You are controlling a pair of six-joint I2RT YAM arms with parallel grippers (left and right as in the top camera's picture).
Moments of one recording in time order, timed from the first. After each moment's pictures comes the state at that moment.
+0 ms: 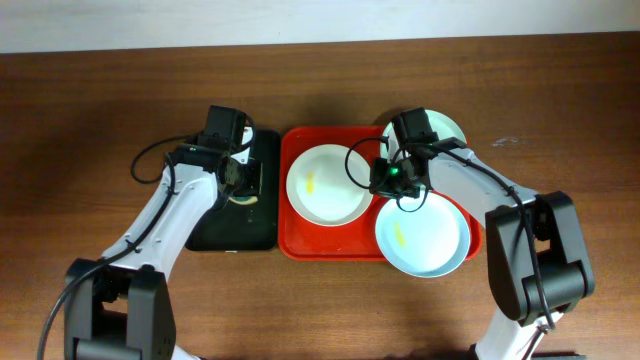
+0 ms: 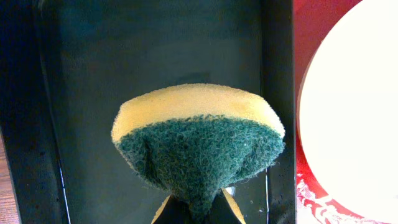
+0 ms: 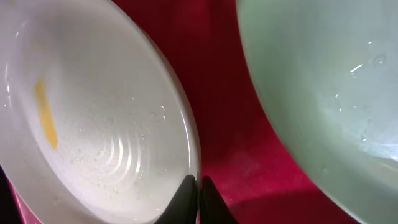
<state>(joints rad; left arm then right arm) -0.22 1.71 1.20 -0.72 -0.02 -0.11 0.26 1.92 1.19 -0.54 -0.34 0.41</state>
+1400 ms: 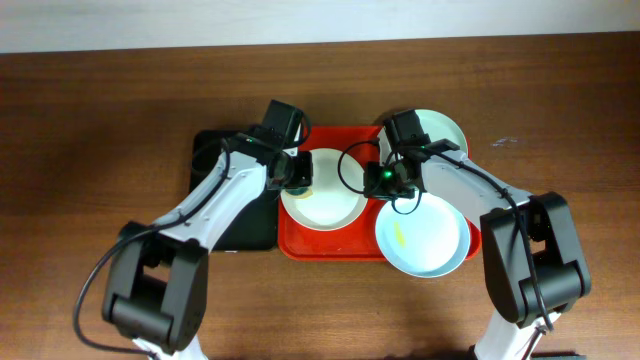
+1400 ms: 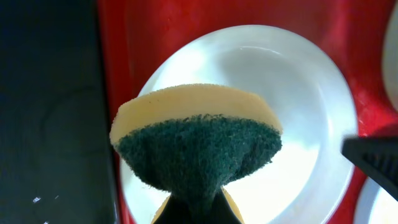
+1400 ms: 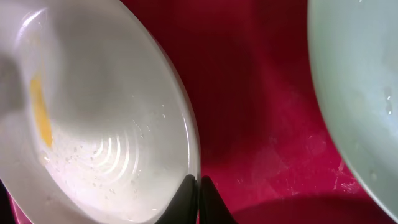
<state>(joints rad) -0.41 1.87 1.33 -0.65 0.10 -0.38 0.30 1.92 1.19 -0.54 -0.32 0.36</state>
